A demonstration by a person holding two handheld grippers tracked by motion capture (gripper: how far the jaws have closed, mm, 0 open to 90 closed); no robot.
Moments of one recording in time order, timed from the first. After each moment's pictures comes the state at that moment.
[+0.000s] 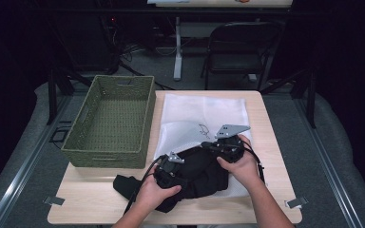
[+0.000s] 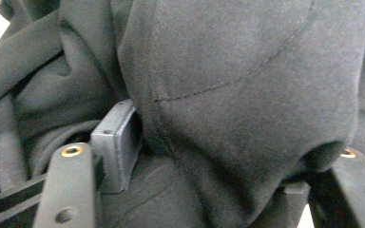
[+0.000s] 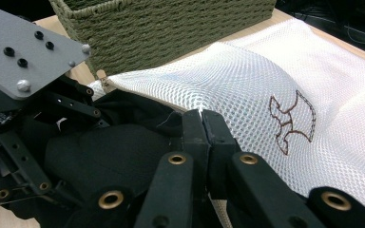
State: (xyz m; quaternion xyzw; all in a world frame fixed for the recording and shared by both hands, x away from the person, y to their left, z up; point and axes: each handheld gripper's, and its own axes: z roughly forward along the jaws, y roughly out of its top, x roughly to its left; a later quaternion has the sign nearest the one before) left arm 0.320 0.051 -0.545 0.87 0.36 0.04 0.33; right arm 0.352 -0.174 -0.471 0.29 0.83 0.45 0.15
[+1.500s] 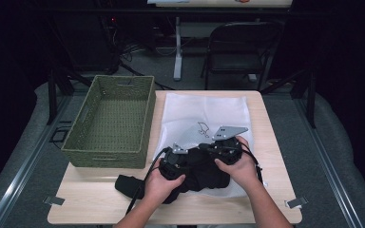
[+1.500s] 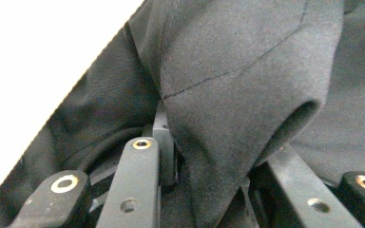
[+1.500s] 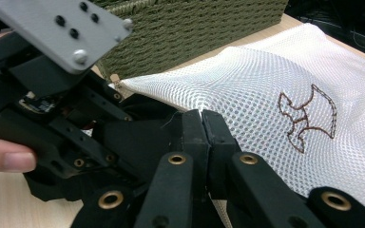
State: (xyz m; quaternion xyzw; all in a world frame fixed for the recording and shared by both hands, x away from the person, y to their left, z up) left arm 0.337 0.034 -0.529 0.85 0.39 0.06 0.35; right arm 0.346 -0.167 -0.468 0.28 0.84 0.45 0.15
